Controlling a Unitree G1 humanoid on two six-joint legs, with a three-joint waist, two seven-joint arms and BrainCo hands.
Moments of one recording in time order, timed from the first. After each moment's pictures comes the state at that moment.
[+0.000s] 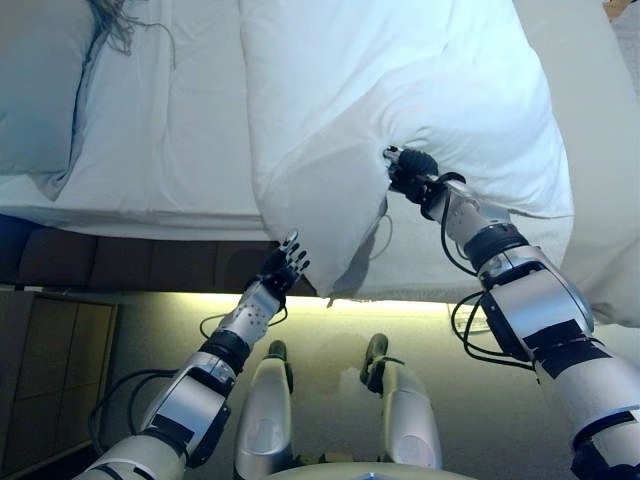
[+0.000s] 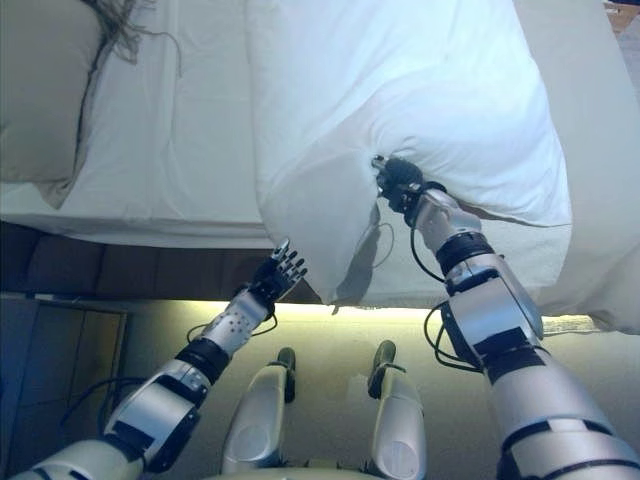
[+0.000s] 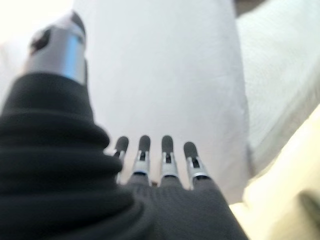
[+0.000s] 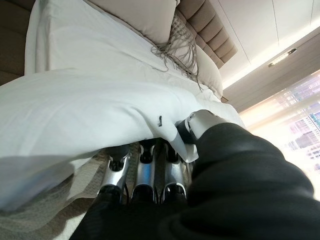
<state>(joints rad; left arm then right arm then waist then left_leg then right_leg) -0.59 0.16 -0.37 0.88 -1.55 0.02 0.10 -1.16 -0.36 0.38 1.17 1.05 0.16 0.18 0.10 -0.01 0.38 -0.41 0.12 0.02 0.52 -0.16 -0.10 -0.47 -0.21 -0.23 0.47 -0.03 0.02</state>
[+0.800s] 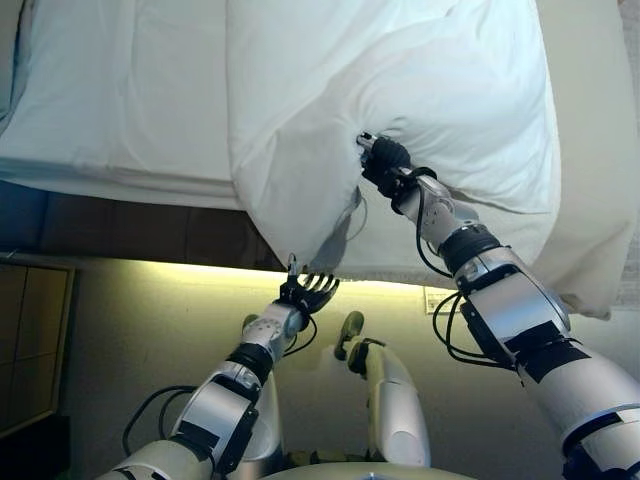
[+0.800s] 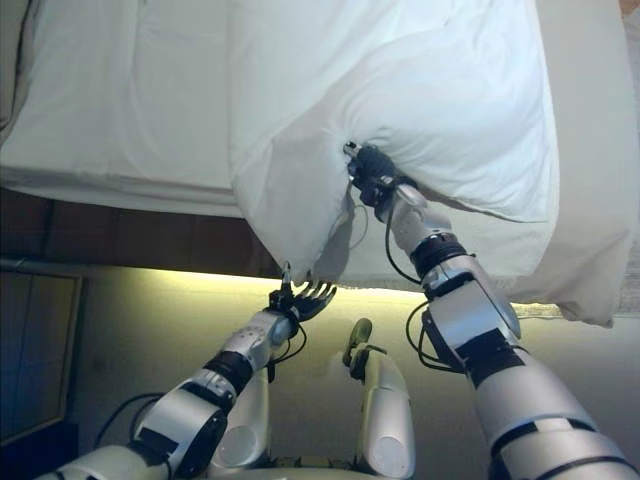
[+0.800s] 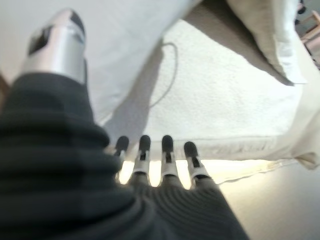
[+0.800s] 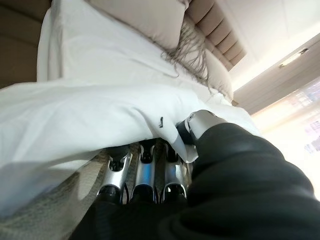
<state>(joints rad) -0.61 0.01 -0.30 0.97 -1.95 0.13 0.12 -1.16 -0.26 0.41 1.05 1.16 0.09 0.15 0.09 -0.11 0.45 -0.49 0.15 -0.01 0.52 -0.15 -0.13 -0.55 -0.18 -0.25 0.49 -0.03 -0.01</state>
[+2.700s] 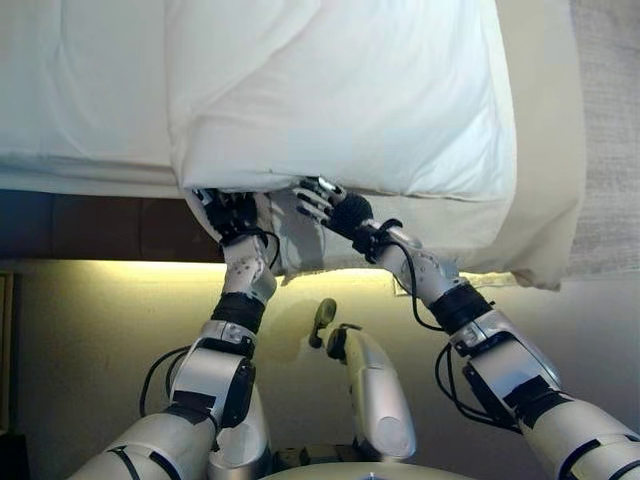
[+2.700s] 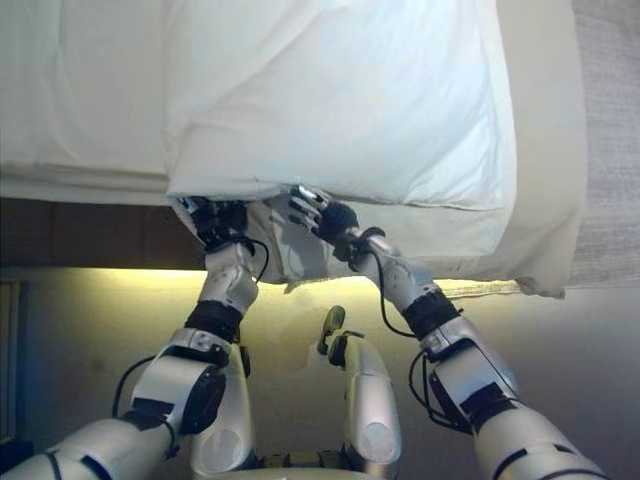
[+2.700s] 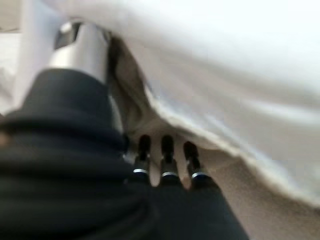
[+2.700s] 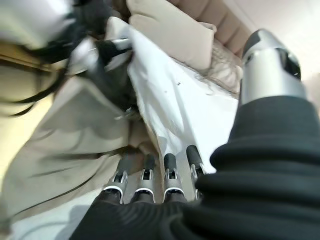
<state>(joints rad) -0.74 0.06 0.00 0.72 -1.98 -0.49 -0.08 -0.74 -0.29 0.44 0.53 1.11 0.28 0.15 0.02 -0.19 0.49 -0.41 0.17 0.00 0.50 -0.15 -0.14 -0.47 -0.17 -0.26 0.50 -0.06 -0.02</state>
